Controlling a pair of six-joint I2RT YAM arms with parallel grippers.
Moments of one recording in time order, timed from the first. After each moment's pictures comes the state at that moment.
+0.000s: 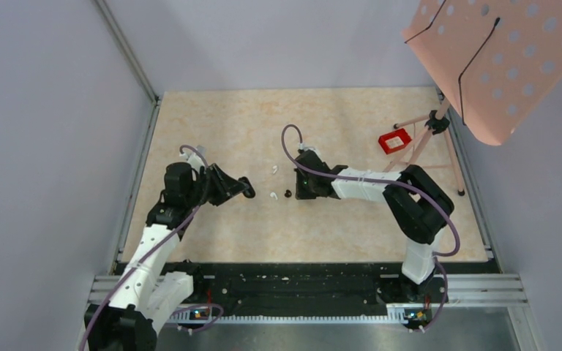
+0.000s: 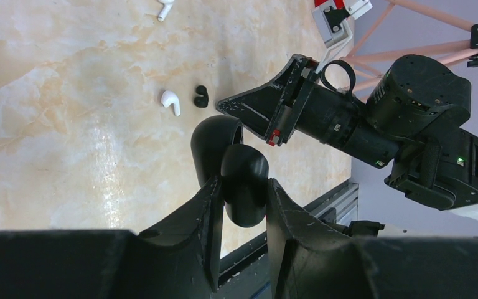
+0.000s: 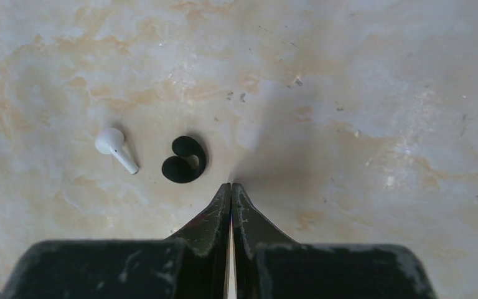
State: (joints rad) left arm -0.13 0.85 0.59 -0.24 0.53 -0.78; right arm 0.78 1.85 1.10 -0.17 0.08 0.64
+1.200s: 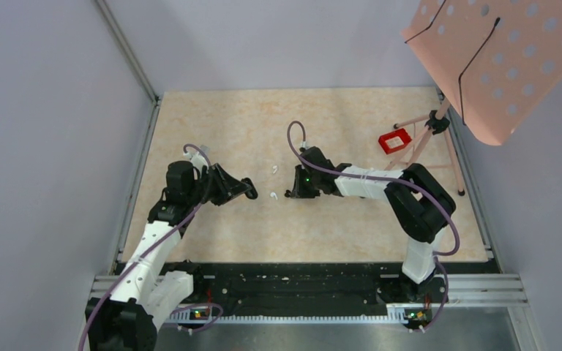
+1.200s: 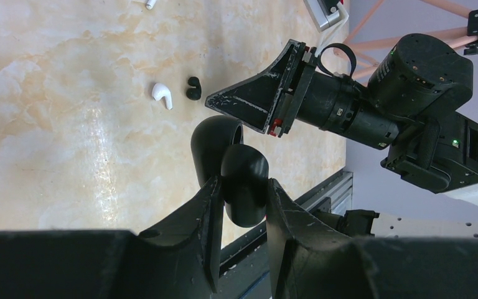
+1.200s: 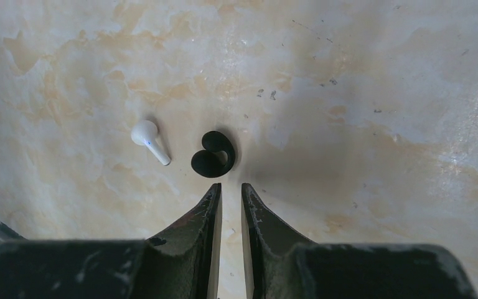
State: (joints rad) left arm -0.13 0.88 0.59 -0.22 0.58 -0.78; right arm 0.74 1.84 1.08 -0.14 -0.08 0.69
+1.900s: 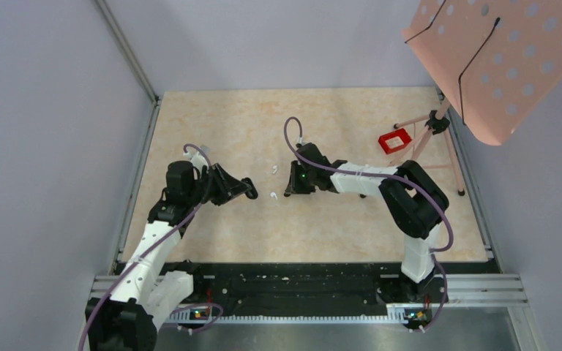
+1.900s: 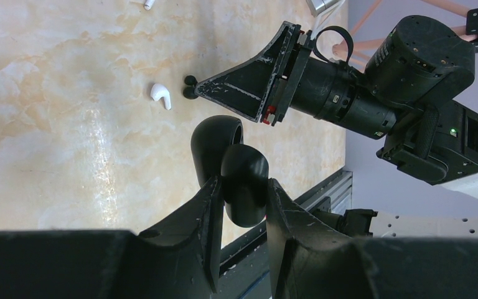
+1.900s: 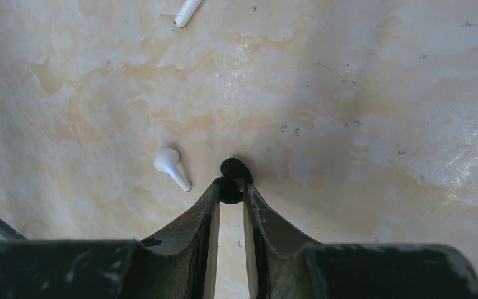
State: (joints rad) left arm -0.13 0.88 0.59 -0.22 0.58 -0.78; right arm 0.74 1.89 1.15 -0.12 -0.08 0.70
